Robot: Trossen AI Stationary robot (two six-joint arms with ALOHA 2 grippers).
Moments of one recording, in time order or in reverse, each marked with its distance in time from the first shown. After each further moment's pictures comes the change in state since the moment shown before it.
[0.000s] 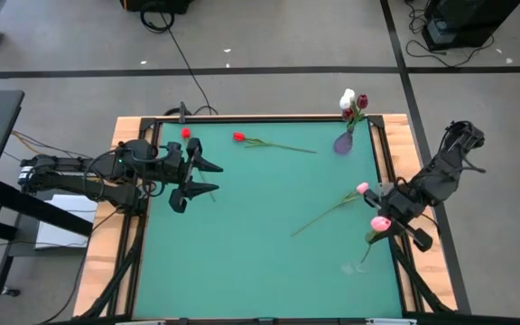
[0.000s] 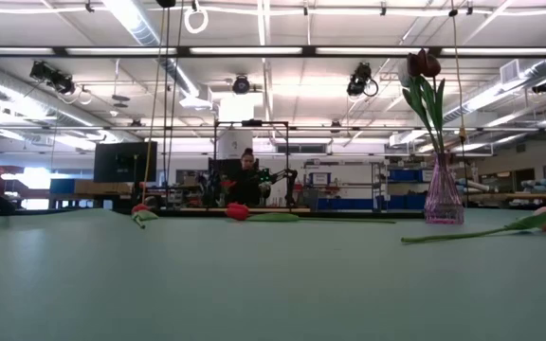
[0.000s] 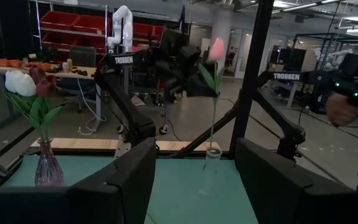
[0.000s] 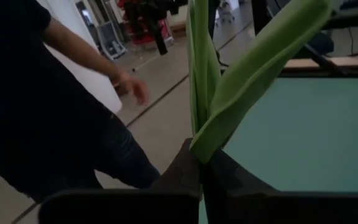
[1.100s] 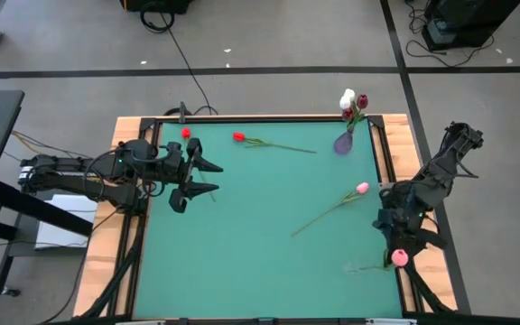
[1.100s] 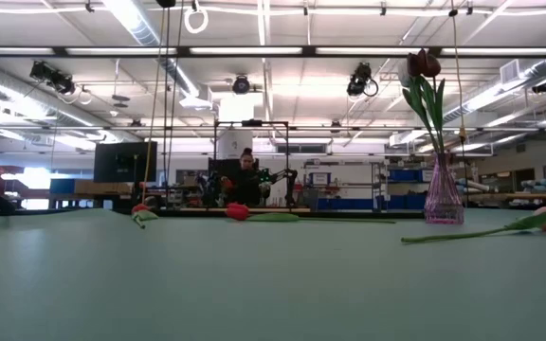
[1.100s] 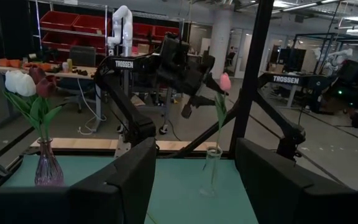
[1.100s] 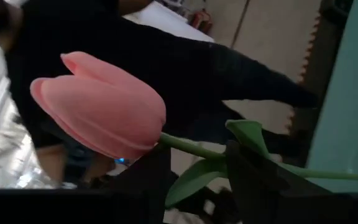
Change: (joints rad) left arm 0.000 0.000 0.000 0.000 0.000 0.000; right arm -0.001 -0.018 -0.087 0.028 -0.466 0.705
